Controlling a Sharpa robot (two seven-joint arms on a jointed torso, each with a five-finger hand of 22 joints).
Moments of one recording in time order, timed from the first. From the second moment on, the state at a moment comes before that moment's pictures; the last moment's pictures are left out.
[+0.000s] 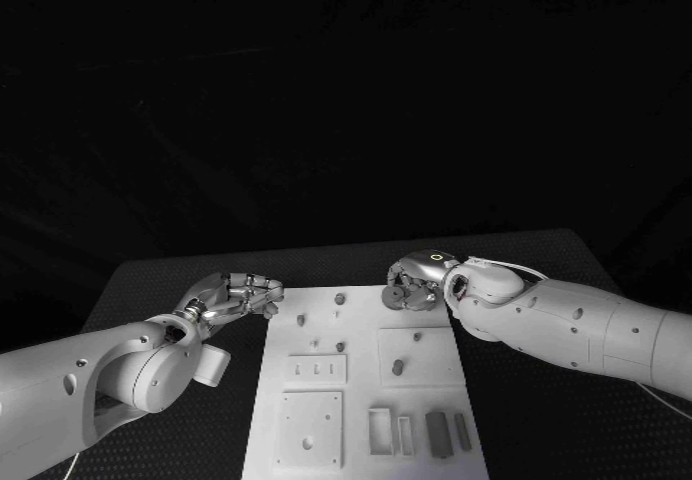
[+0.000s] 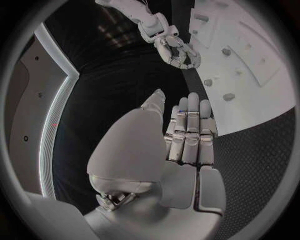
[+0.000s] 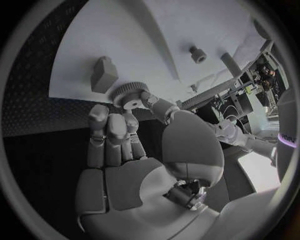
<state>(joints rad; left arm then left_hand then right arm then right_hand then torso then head) 1.34 -0.85 -0.24 1.50 -0.10 -0.30 0.32 1.52 -0.11 0.13 0.29 0.11 0.83 0.17 0.31 0.49 1.18 0.11 0.09 0.12 1.04 0.07 0.41 0.61 0.05 0.81 -0.02 0.44 1.31 1.27 -0.68 -0.12 1.16 -1.62 -0.28 -0.04 1.09 -0.20 0.74 -0.20 0.05 0.86 0.11 0.35 0.48 1.06 0.01 1.20 1.23 1.29 -0.09 1.25 1.12 0.23 1.18 -0.04 1.07 1.31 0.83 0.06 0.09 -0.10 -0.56</state>
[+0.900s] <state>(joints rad) 1.34 -0.86 -0.24 1.50 -0.10 -0.30 0.32 1.52 -0.11 0.13 0.29 0.11 0.83 0.17 0.30 0.49 1.18 0.11 0.09 0.12 1.04 0.07 0.40 0.61 0.05 0.81 -0.02 0.44 1.31 1.27 -0.70 -0.12 1.23 -1.69 -0.33 -0.06 1.09 -0.17 0.75 -0.21 0.05 0.87 0.10 0.39 0.48 1.11 -0.02 1.22 1.24 1.30 -0.12 1.25 1.15 0.23 1.18 -0.04 1.08 1.31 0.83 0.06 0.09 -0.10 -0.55</state>
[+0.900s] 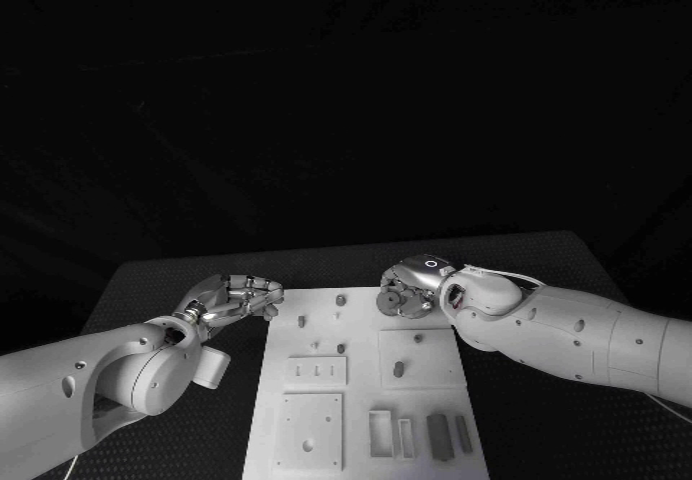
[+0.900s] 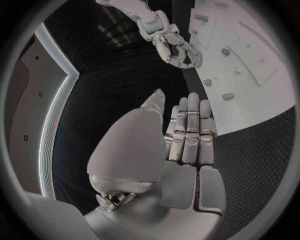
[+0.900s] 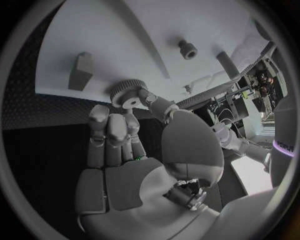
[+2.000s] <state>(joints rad) 1.34 -0.85 -0.24 1.50 -0.10 -0.30 0.31 1.52 -0.11 0.13 0.29 0.11 0.83 0.17 0.30 0.49 1.18 0.12 0.09 0.12 1.04 0.08 0.40 0.61 0.05 0.81 -0.02 0.44 1.31 1.27 -0.52 -0.15 1.28 -1.83 -0.39 -0.12 1.09 -0.18 0.77 -0.20 0.05 0.88 0.09 0.39 0.48 1.12 -0.02 1.21 1.23 1.31 -0.12 1.25 1.15 0.23 1.19 -0.05 1.08 1.31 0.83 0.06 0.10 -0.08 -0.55</state>
